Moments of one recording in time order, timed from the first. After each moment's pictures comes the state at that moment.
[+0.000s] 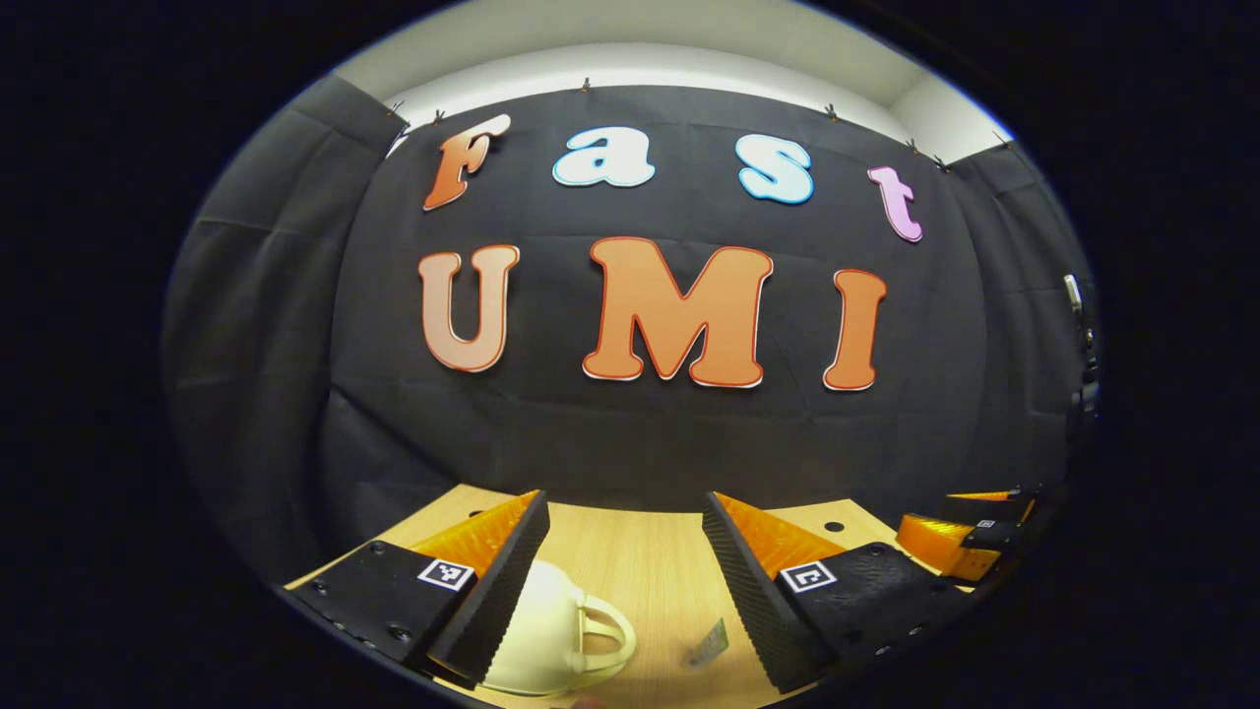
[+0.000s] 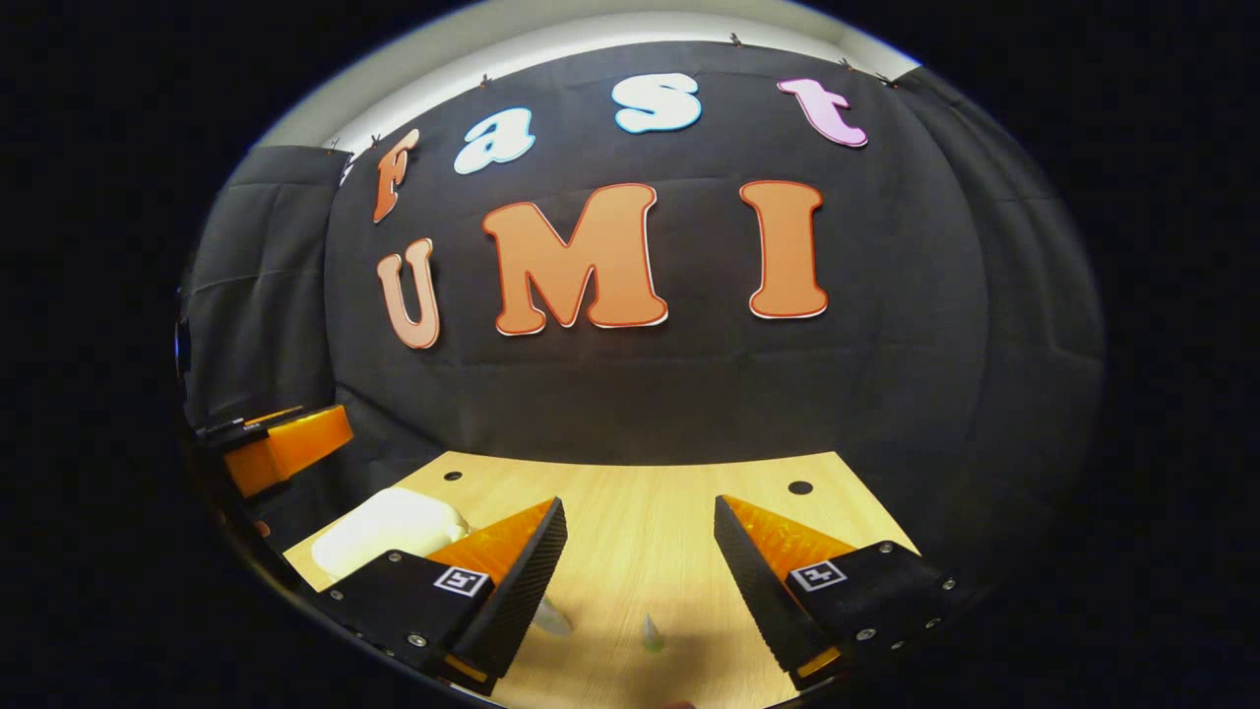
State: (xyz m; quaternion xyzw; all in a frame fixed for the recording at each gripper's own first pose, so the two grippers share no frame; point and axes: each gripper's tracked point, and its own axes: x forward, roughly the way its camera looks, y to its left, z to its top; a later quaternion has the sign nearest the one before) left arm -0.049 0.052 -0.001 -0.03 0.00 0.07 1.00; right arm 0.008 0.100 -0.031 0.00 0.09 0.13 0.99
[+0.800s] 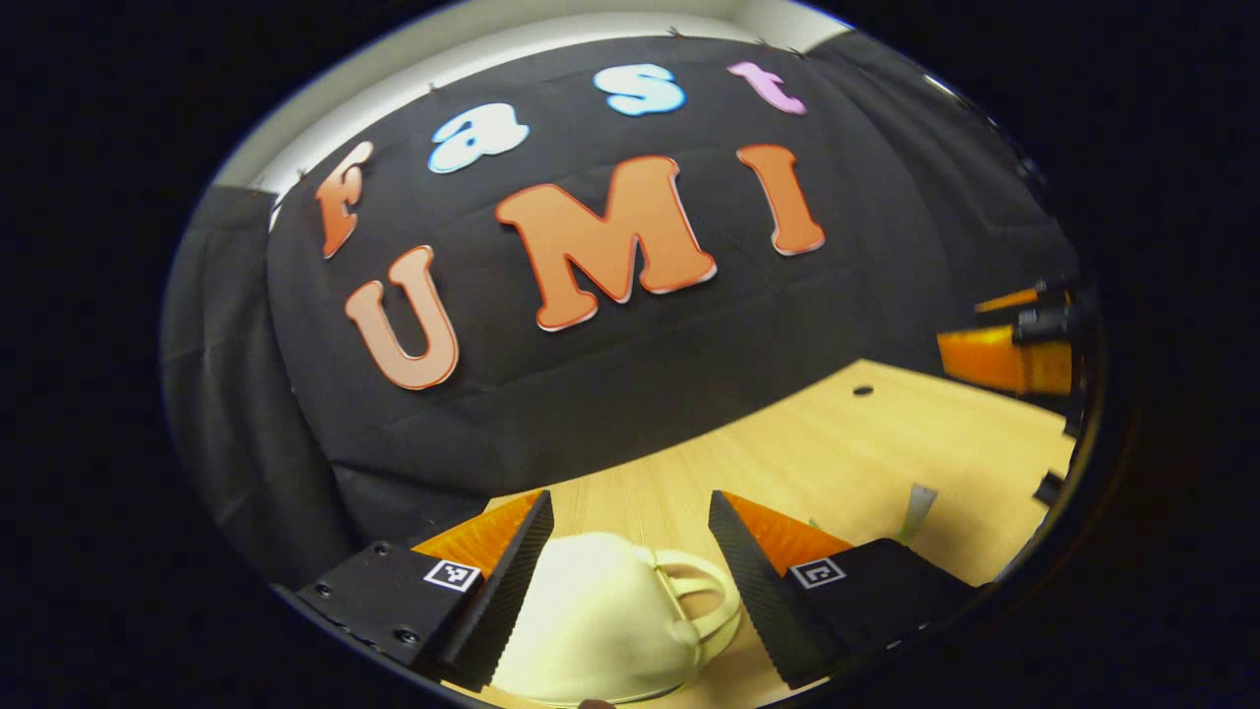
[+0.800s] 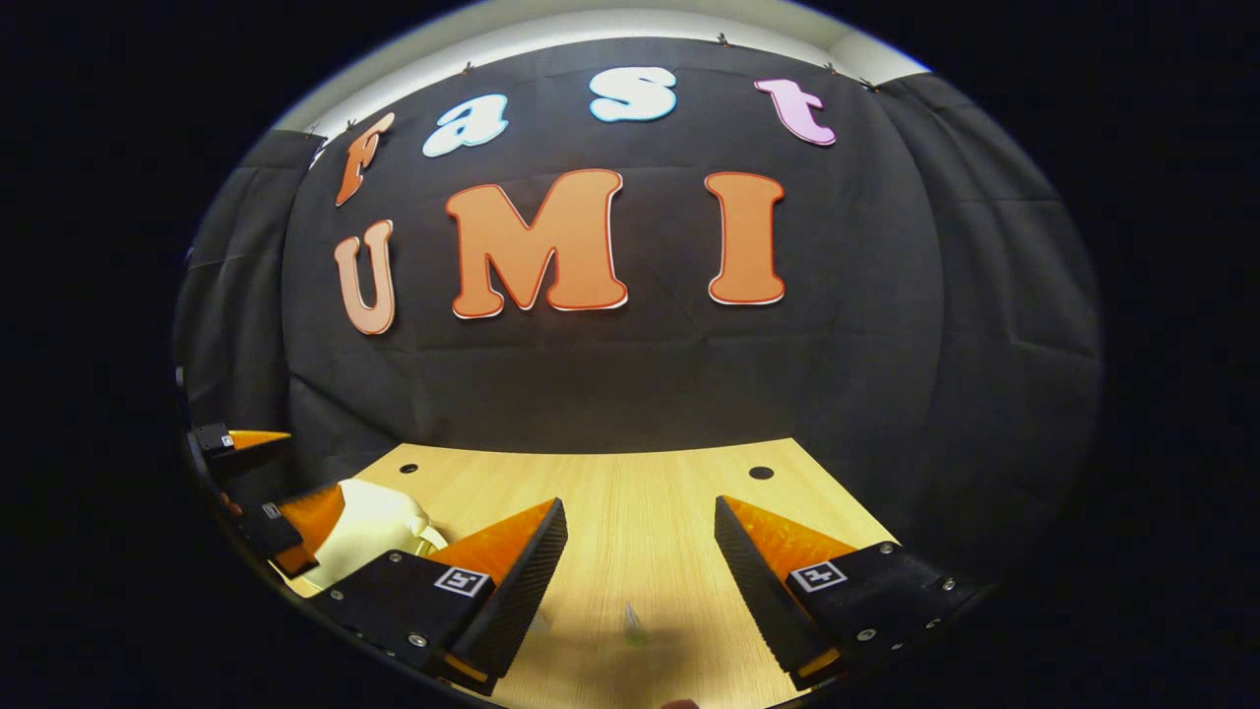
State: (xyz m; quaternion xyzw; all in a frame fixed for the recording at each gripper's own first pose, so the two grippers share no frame) left arm -0.035 0.067 -0.100 0.22 0.10 0.02 0.97; right arm 0.001 0.080 -0.061 -0.01 0.11 0.04 0.99
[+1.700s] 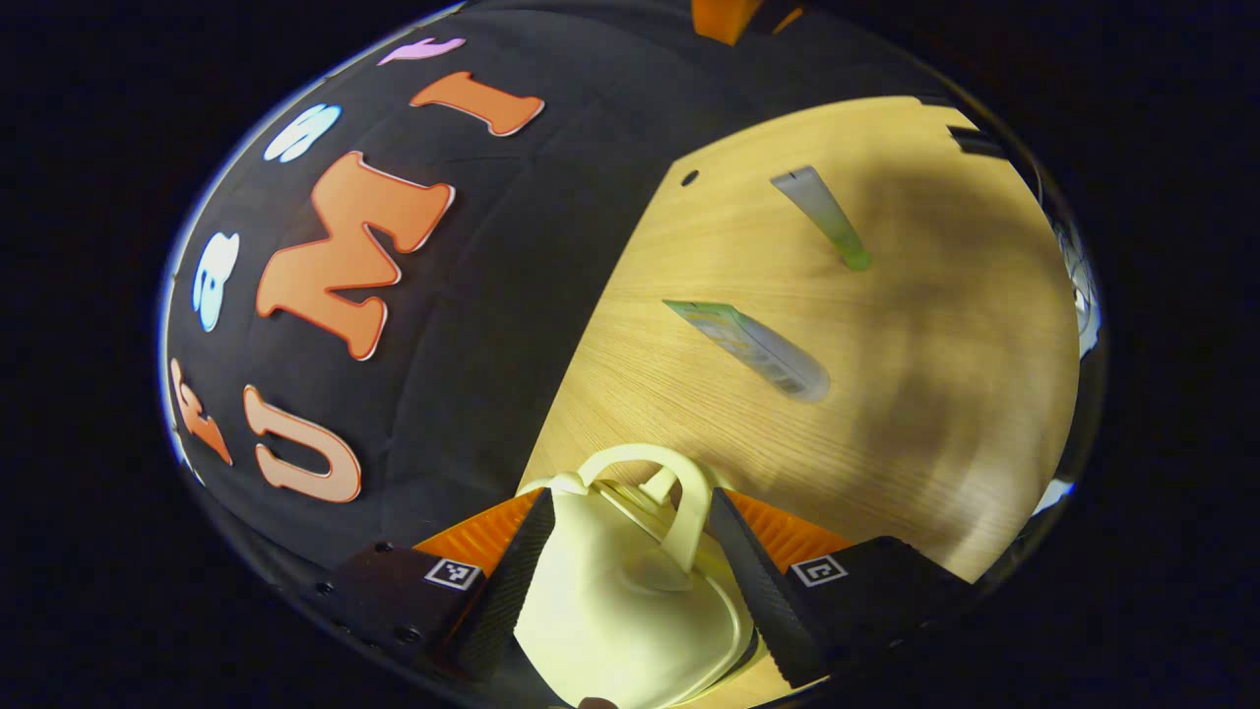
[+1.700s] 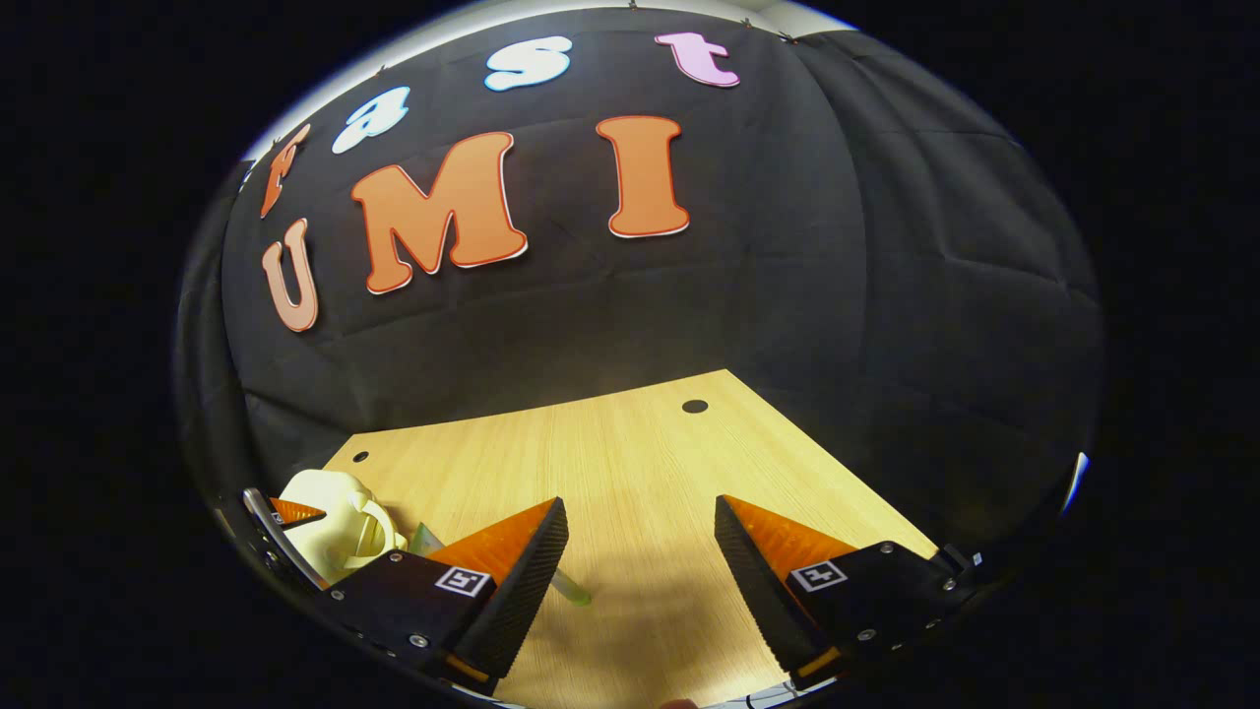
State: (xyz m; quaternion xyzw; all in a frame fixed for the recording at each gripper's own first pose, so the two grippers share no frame) left arm -0.016 0.047 -0.263 0.54 0.24 -0.10 0.80; right arm -0.015 -0.002 -0.115 0.04 0.19 -0.04 0.98
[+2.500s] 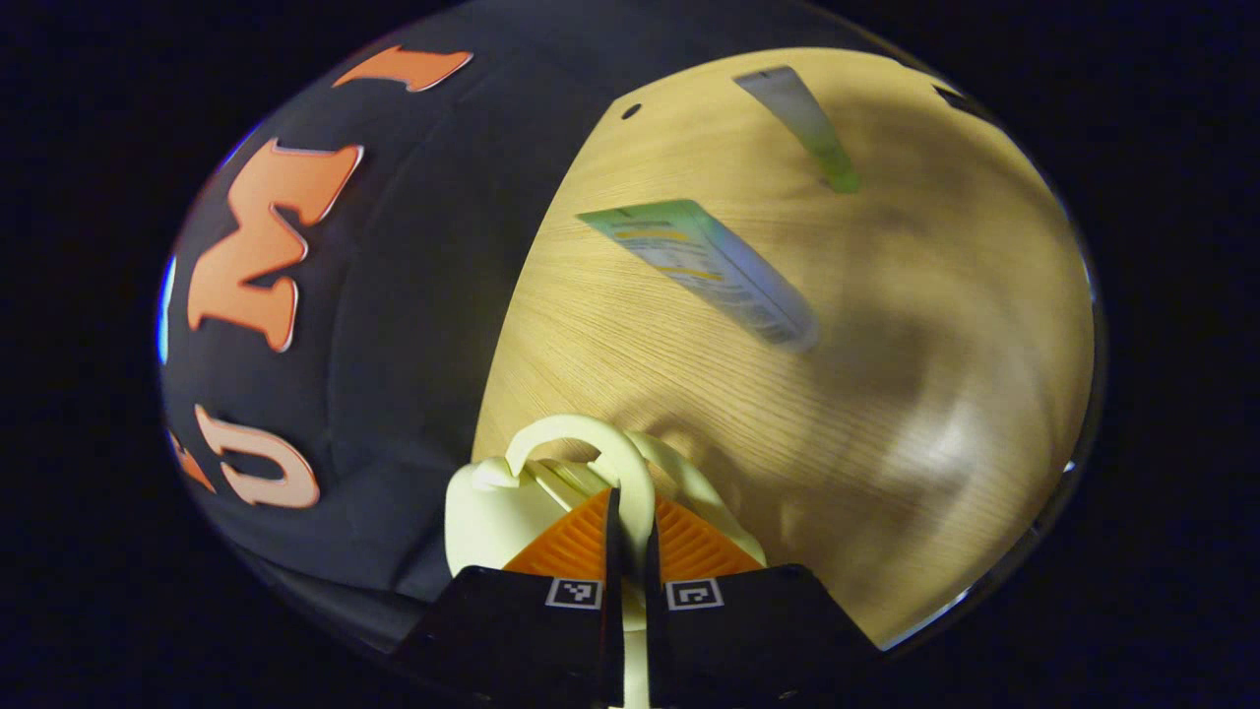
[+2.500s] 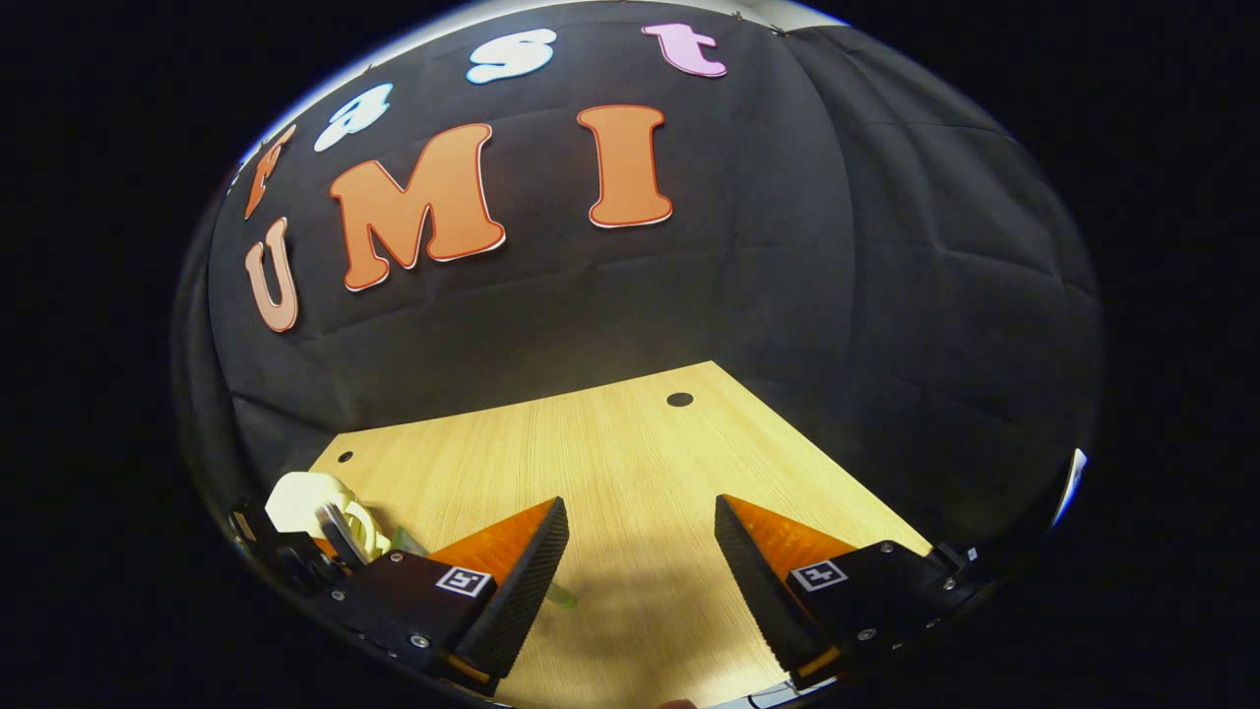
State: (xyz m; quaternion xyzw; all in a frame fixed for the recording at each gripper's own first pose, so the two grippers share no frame) left arm 0.010 0.054 -0.303 0.50 0.35 -0.11 0.78; right arm -0.003 -0.009 -0.117 0.04 0.20 -0.06 0.98
